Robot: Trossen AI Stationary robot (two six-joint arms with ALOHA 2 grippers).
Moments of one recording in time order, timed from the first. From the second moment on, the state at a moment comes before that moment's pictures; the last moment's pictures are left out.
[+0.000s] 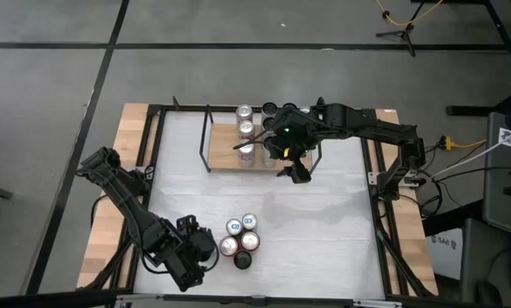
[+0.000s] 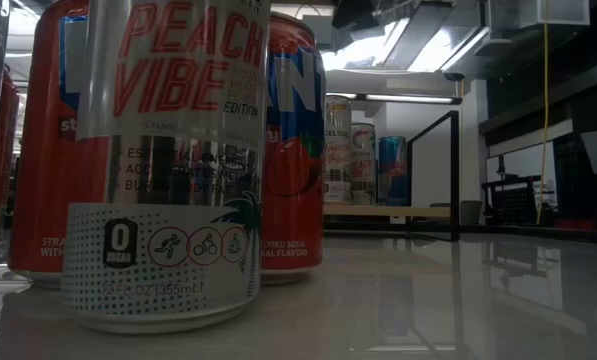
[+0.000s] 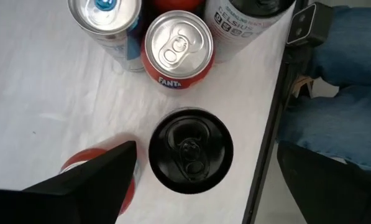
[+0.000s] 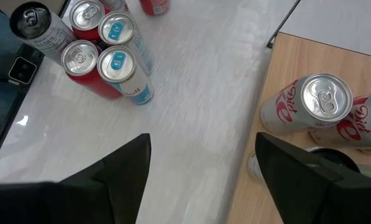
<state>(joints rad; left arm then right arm) -0.77 1.72 1.64 -1.18 -0.23 -1.02 -0.09 1.75 1.97 -1.23 -0.28 -0.34</state>
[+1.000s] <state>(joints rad) -0.76 1.84 1.64 -1.19 -0.21 -1.01 -0.09 1.75 1.97 -1.23 -0.28 -0.34</state>
